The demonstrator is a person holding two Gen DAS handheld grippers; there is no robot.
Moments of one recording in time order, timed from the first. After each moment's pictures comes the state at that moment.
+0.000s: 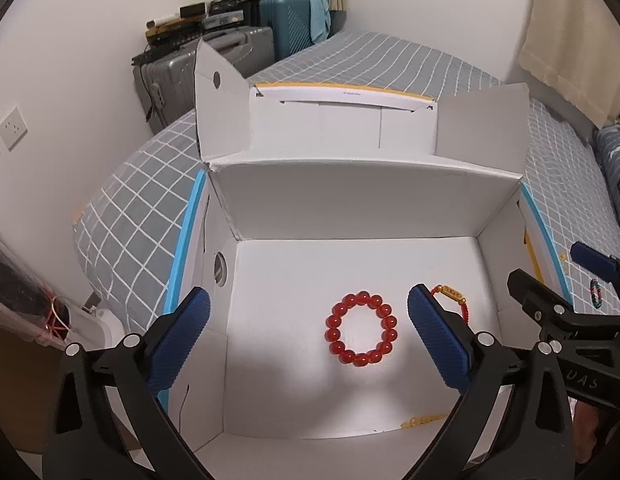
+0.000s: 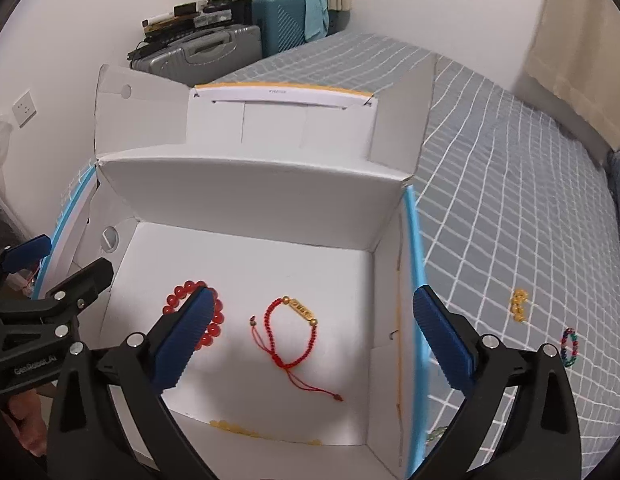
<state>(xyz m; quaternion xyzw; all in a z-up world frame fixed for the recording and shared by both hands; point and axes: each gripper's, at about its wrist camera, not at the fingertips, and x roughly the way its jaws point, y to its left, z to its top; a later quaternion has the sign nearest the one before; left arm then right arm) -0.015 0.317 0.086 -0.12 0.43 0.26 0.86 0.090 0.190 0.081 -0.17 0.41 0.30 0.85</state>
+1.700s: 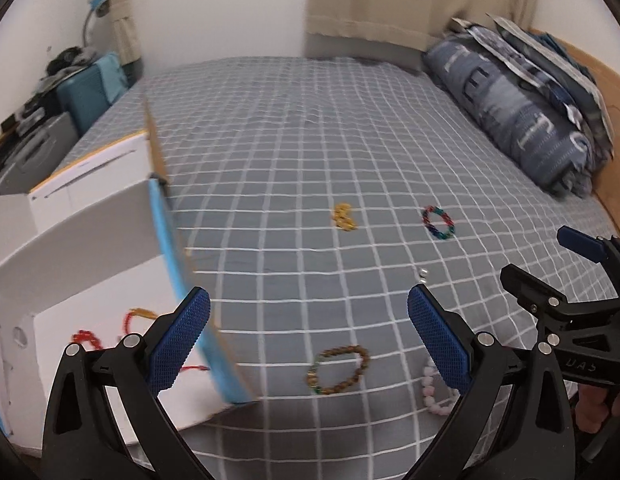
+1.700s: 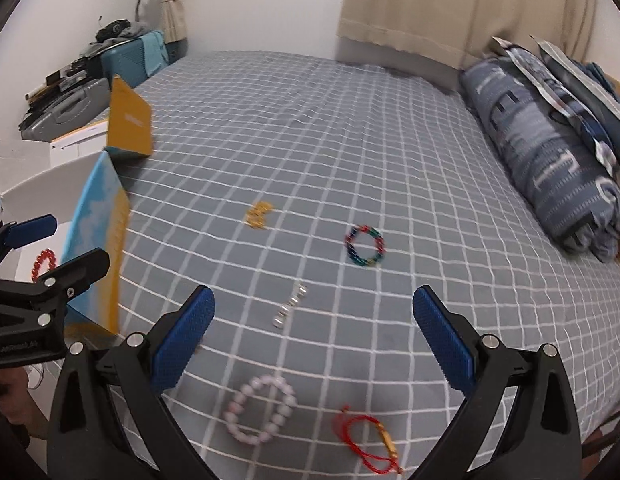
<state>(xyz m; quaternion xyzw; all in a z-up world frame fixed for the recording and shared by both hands) 0.080 0.037 0.080 -0.02 0.41 0.00 0.91 0.100 -0.140 0.085 -0.09 0.40 0.11 0.91</state>
